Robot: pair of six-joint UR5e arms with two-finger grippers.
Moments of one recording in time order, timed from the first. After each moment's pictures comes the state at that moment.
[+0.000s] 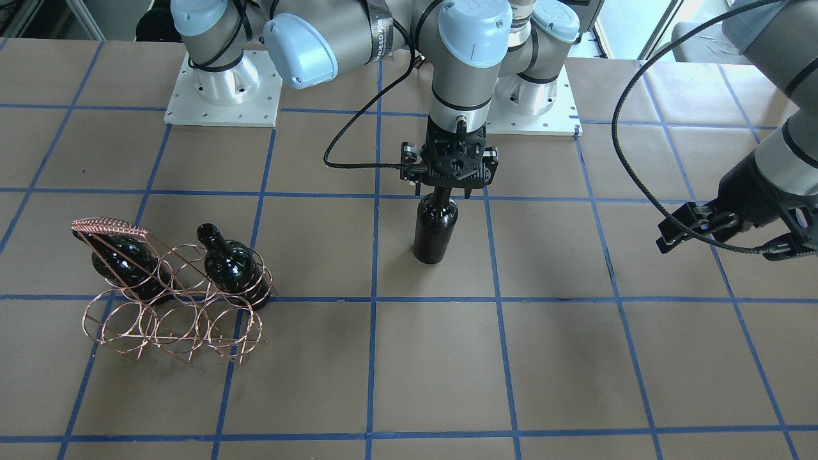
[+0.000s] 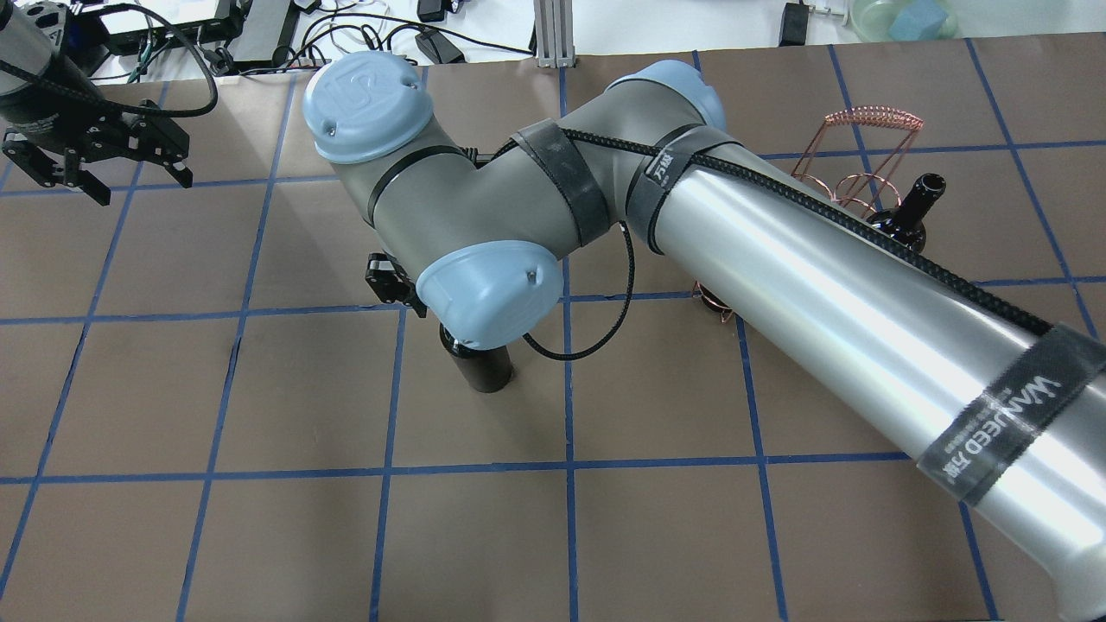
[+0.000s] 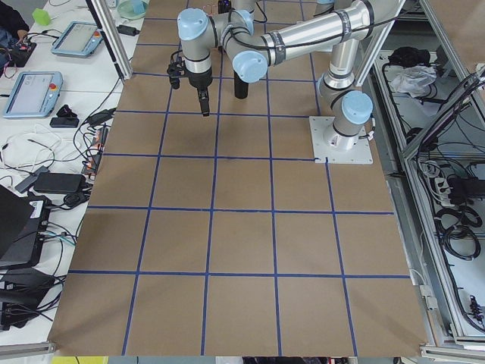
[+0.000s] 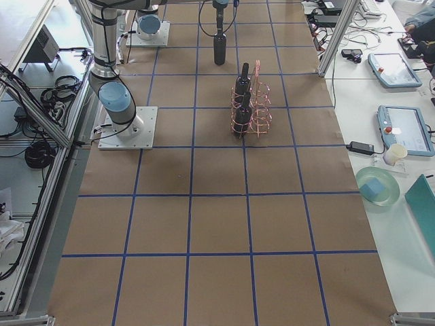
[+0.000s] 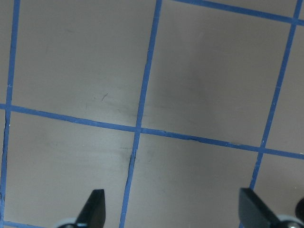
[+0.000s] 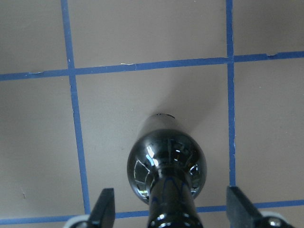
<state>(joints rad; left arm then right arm) -1.21 -1.75 -1.51 -1.46 1.56 0.17 2.19 -1.20 1.43 -1.83 -1.57 0.68</state>
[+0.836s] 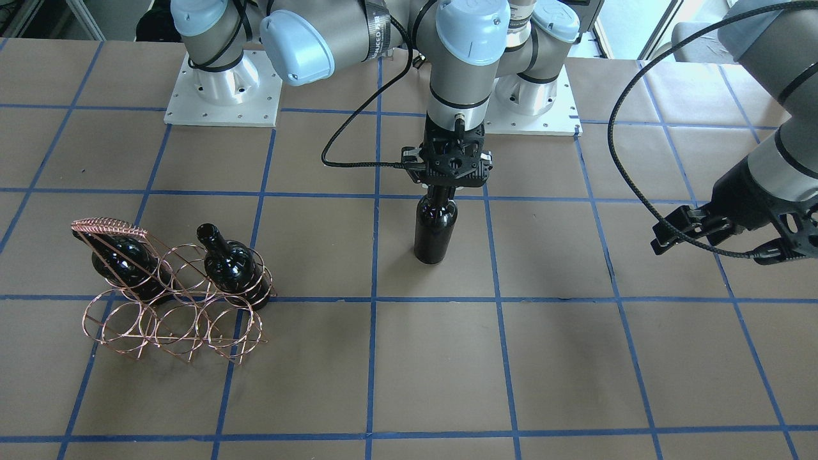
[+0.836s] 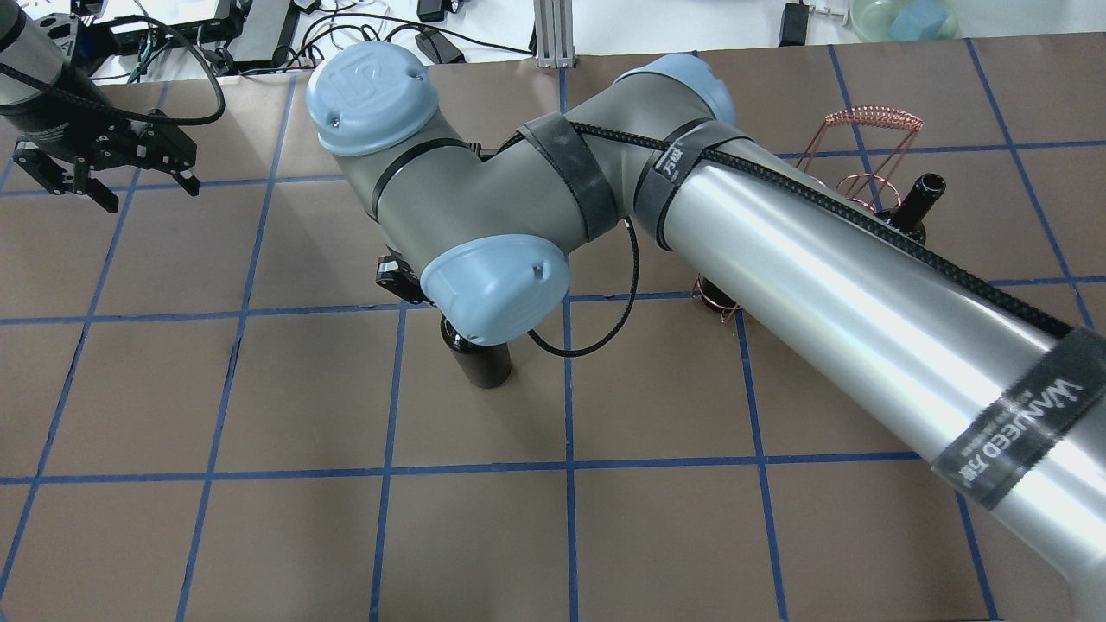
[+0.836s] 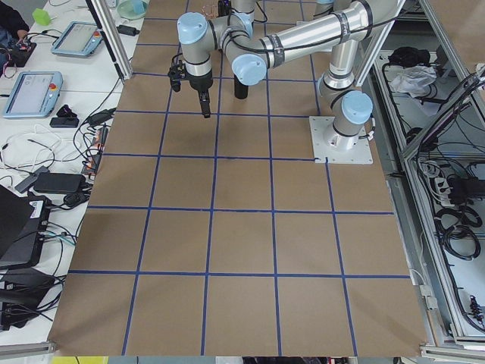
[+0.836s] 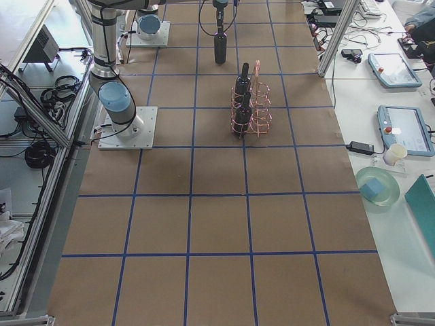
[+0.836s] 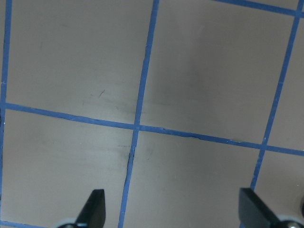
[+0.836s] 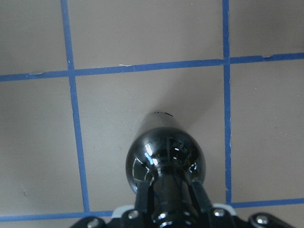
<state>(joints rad) -1.21 -1.75 -1.53 -1.46 1.56 0.18 2.17 -1.23 1.43 -1.80 -1.57 0.66</state>
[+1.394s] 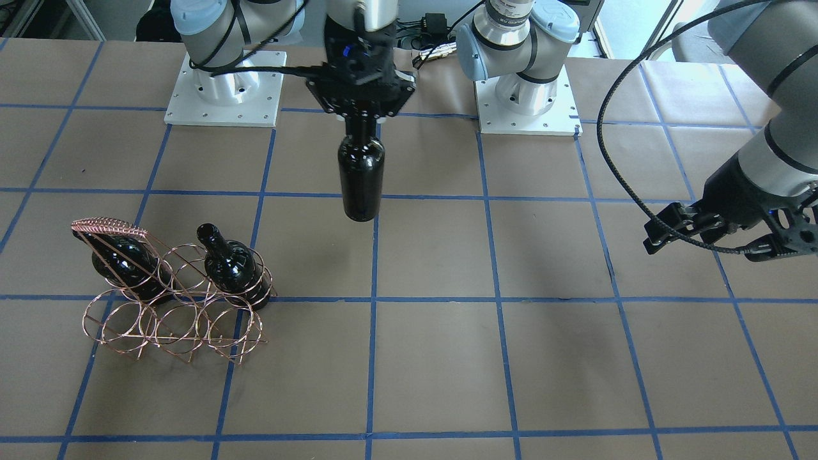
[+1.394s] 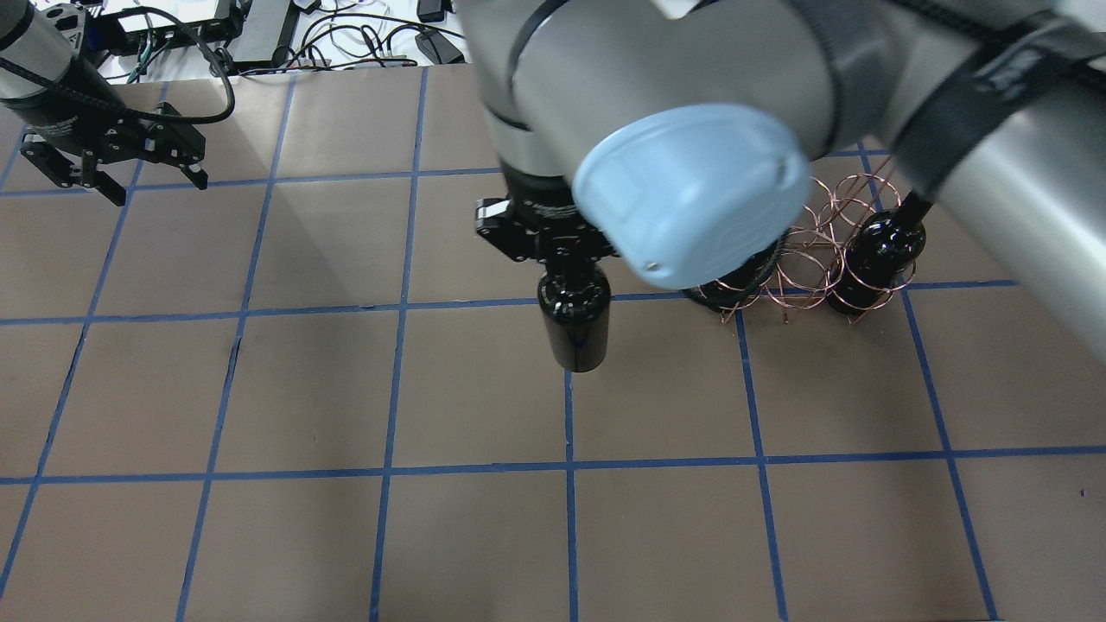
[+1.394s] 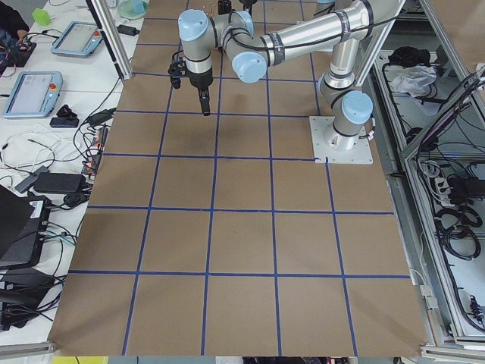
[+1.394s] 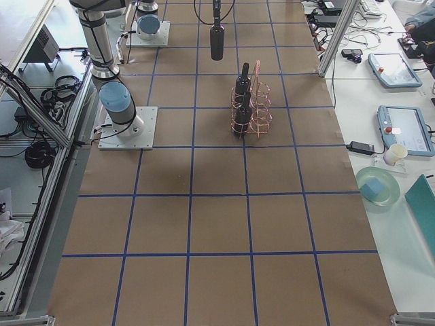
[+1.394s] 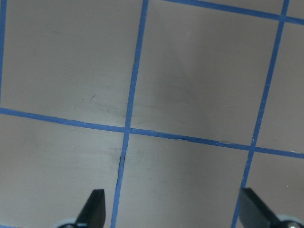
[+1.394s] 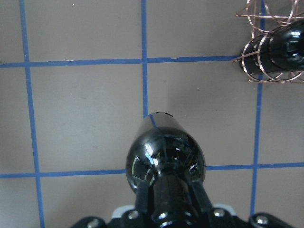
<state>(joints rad) -1.26 -1.74 -1.52 -1.45 1.56 0.15 1.97 -1.50 1.43 -1.49 -1.61 0.41</state>
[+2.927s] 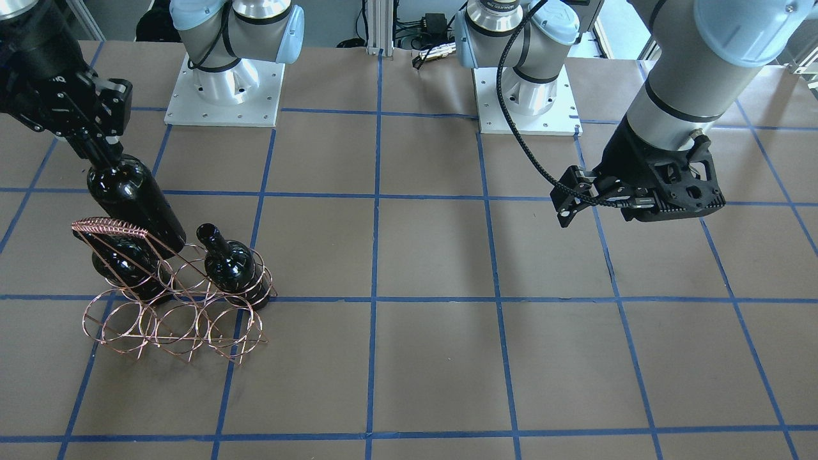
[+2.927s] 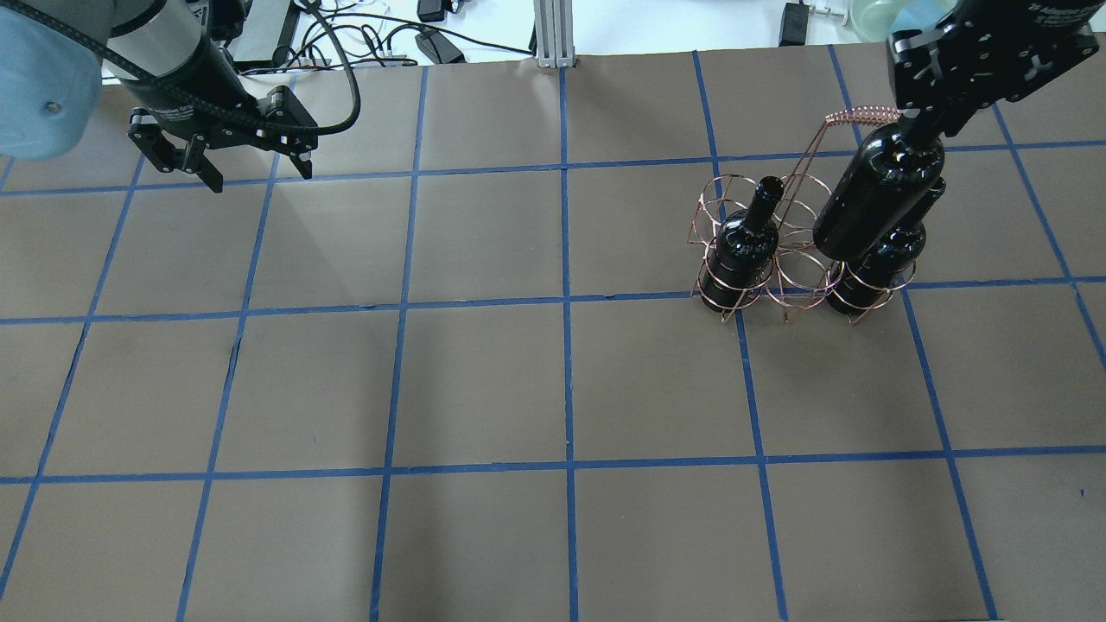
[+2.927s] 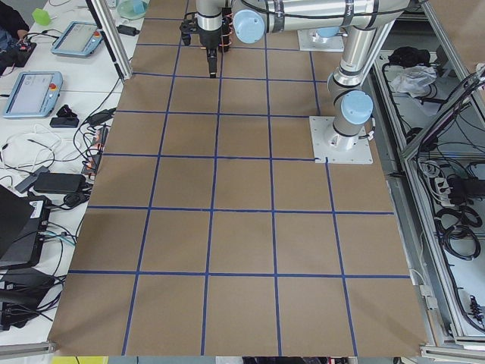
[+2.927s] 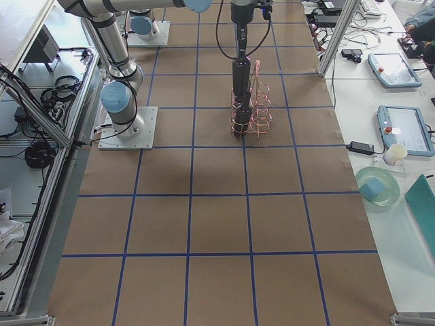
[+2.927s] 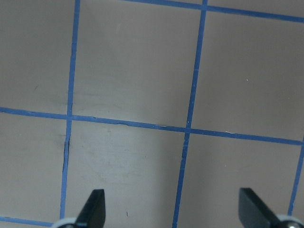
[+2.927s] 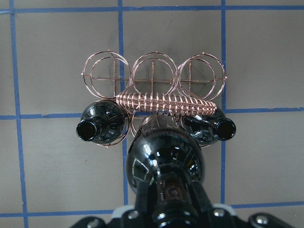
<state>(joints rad) -1.48 -1.67 -1.53 -1.47 1.58 -0.03 1.44 -1.56 1.43 -1.51 -1.59 -0.12</state>
